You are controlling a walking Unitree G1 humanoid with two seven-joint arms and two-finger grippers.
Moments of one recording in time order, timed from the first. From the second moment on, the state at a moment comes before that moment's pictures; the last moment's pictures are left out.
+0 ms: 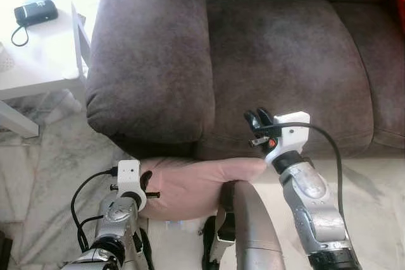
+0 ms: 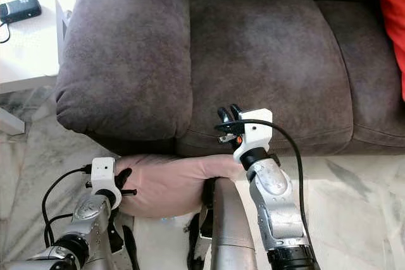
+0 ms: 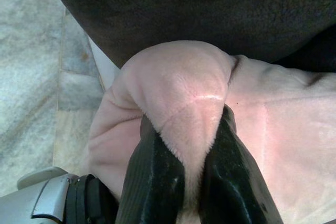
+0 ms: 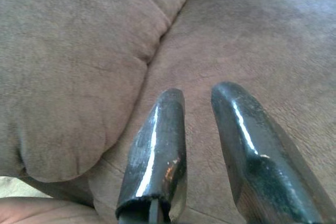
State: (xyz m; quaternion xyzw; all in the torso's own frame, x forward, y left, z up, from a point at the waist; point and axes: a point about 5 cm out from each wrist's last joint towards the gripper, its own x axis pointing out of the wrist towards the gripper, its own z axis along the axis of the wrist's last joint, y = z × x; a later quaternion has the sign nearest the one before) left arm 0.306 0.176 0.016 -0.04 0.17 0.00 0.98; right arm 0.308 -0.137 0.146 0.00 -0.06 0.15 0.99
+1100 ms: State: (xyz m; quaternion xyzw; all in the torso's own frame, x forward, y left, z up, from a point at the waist) left arm 0.315 0.174 0.025 -0.04 0.16 -0.01 0.99; right arm 0.321 -0.126 0.140 0.01 -0.07 0.15 0.99
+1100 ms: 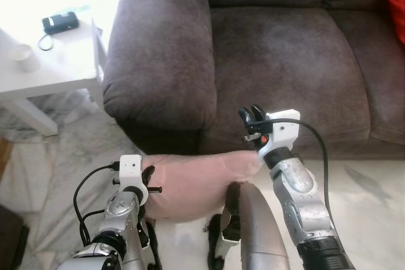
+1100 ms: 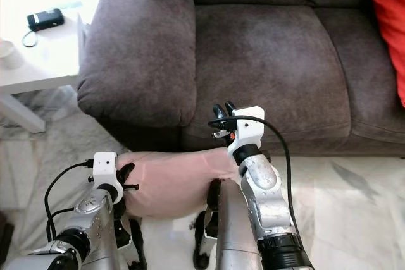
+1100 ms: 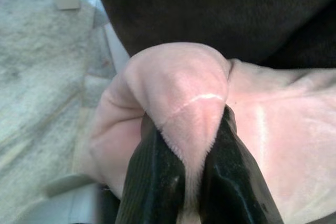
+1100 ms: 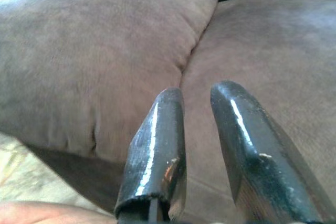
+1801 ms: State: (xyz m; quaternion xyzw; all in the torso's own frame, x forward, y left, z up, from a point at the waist) left arm 0.317 0.191 0.030 -0.03 0.15 0.01 0.99; right arm 0.326 -0.126 0.130 0.01 -0.06 0.14 0.99
